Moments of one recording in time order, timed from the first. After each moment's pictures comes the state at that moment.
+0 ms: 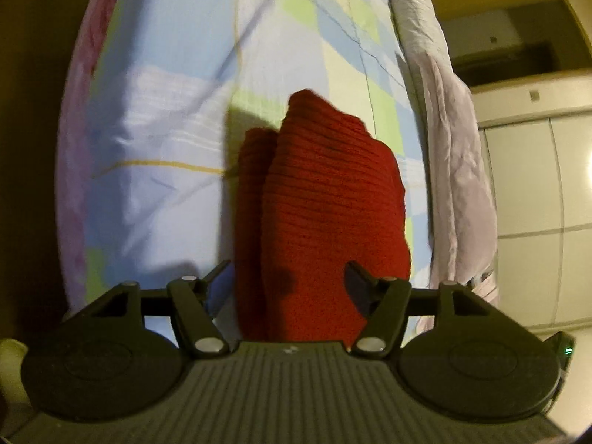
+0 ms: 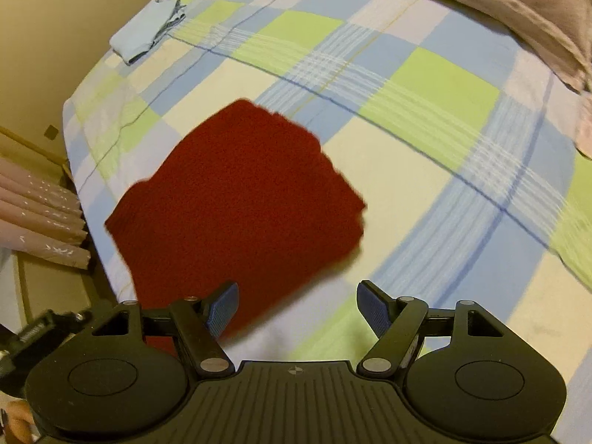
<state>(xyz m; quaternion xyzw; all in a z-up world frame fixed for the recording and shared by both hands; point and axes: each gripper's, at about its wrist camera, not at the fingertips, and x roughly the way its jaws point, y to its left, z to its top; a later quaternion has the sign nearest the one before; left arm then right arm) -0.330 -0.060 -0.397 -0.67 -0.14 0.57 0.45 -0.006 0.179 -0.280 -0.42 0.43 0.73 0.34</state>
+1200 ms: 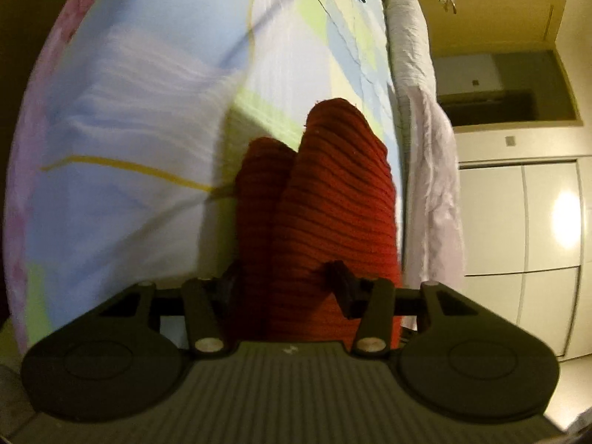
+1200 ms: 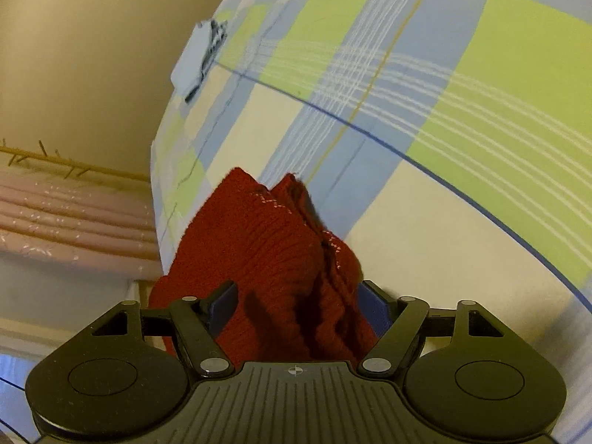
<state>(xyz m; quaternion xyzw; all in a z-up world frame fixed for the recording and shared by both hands) -0.339 -0.052 -0.454 -0.65 -0.23 0.56 0.46 -0.002 0.335 -0.407 -0.31 0.57 0.75 0.13</state>
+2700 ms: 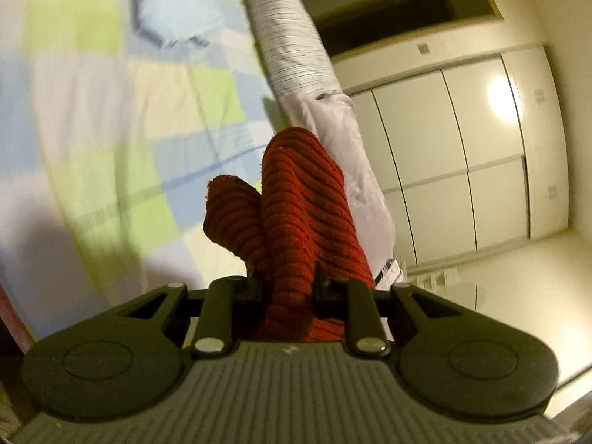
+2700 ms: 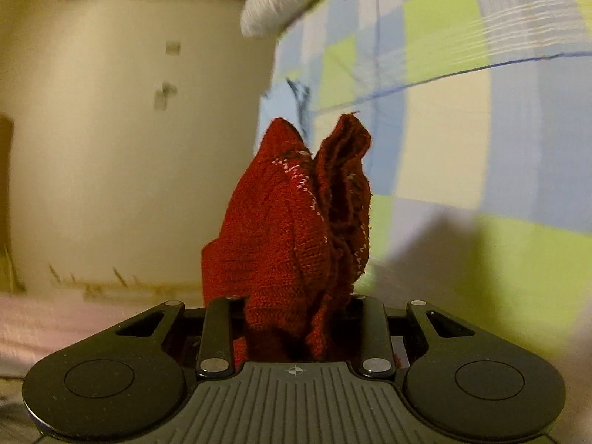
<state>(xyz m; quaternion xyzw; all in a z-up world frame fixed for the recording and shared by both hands) -0.648 0.095 -0.244 -0.61 -0.10 0.45 0.64 -0.163 0.214 -0.276 -0.05 0.70 0.68 0.19</state>
